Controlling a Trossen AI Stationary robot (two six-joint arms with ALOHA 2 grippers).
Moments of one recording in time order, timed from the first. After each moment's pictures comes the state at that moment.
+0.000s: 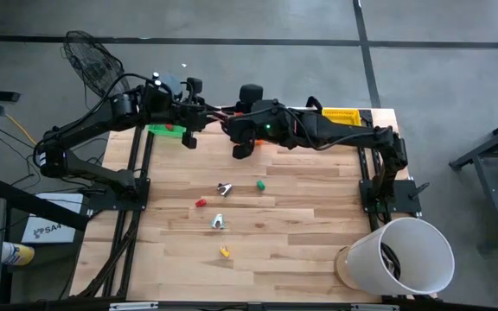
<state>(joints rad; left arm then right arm) 0.34 1.21 1.51 -0.76 -0.06 0.88 -0.07 1.86 2.00 -0.45 0.42 -0.65</state>
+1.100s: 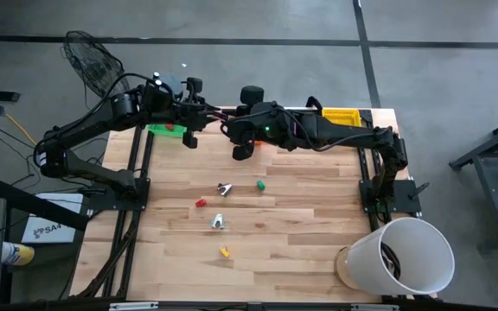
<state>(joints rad) 0.34 1.21 1.51 -0.76 -0.06 0.86 -0.07 1.86 2.00 -0.47 0.45 -0.61</state>
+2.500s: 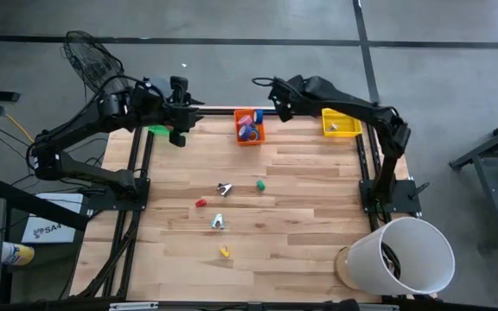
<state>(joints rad) 0.34 1.15 1.51 -0.91 -0.24 0.87 -0.48 1.86 1.85 -1.35 0.69 0.62</state>
